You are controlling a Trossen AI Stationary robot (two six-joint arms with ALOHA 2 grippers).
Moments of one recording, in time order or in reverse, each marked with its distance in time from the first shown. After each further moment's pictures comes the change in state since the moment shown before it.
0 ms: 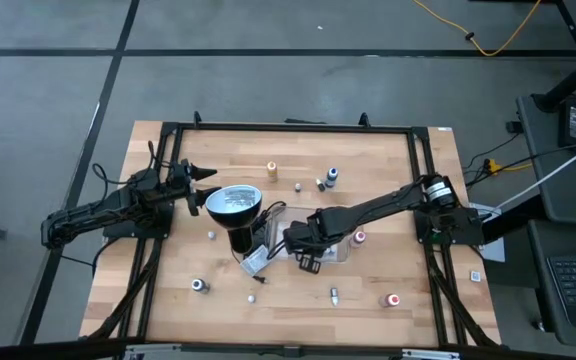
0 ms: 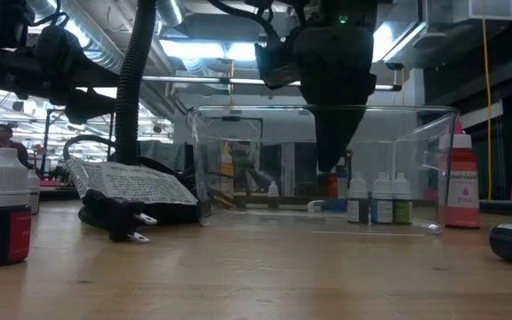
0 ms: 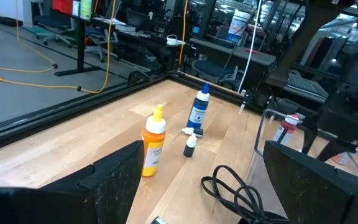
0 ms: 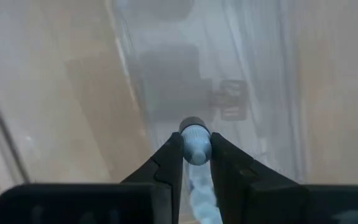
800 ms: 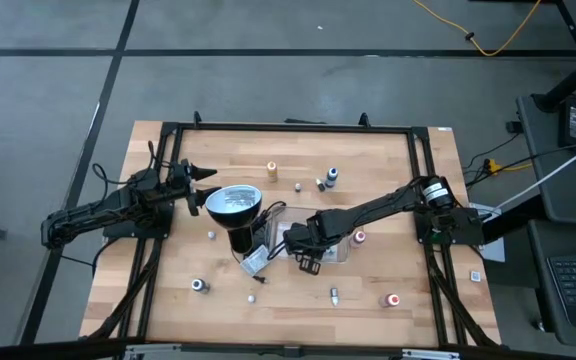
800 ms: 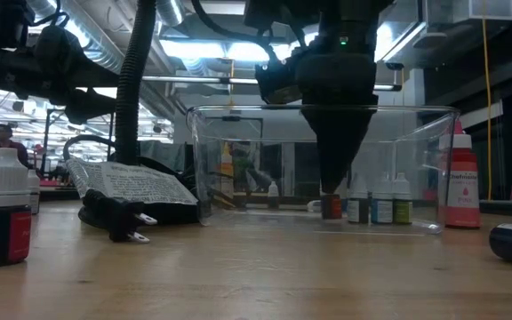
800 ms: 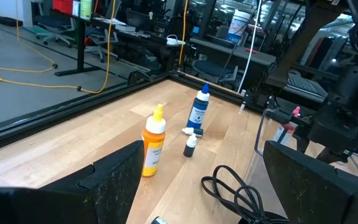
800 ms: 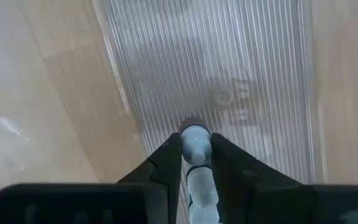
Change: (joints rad) left arm 0.000 0.000 0.000 0.000 0.000 0.000; right arm -0.006 0.017 -0.049 0.053 -0.010 0.005
